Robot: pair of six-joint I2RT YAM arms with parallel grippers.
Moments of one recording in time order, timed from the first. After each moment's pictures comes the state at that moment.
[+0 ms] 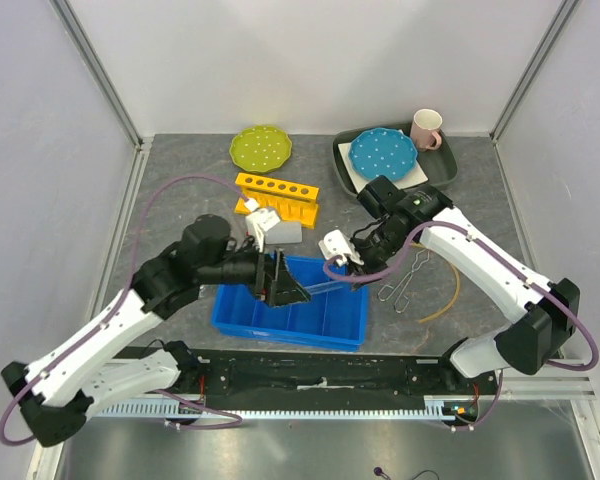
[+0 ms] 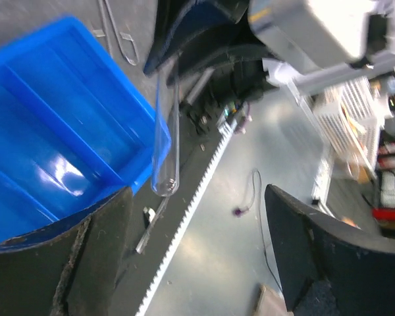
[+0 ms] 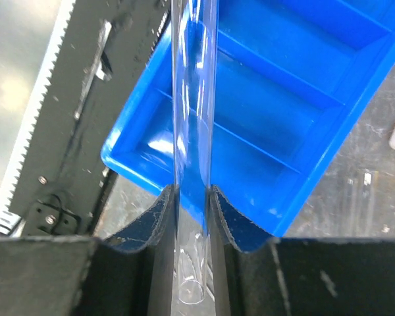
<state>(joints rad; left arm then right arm) -0.80 0.94 0.99 -0.54 0.57 -0.54 0.67 1.45 1.42 -1.30 -0.72 -1.22</state>
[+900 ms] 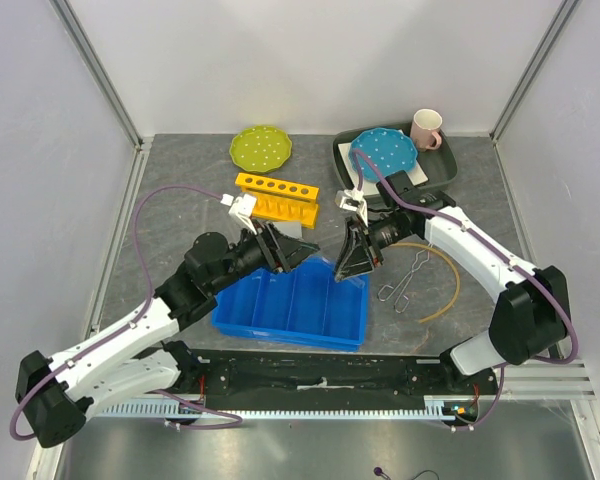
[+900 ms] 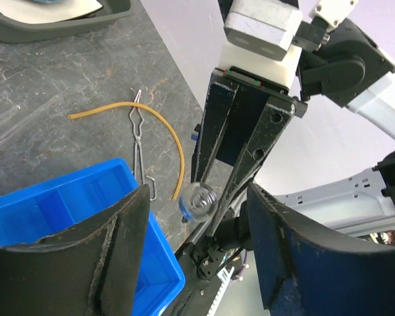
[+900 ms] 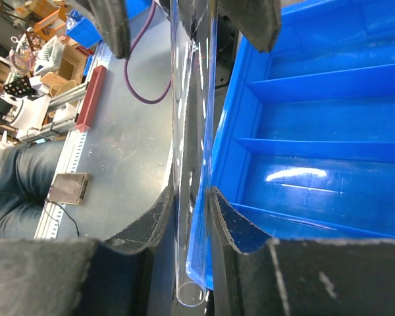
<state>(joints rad) -0.80 0.87 0.65 0.19 0.14 -0.82 0.45 1.50 1.21 -0.91 -1.32 -0.55</state>
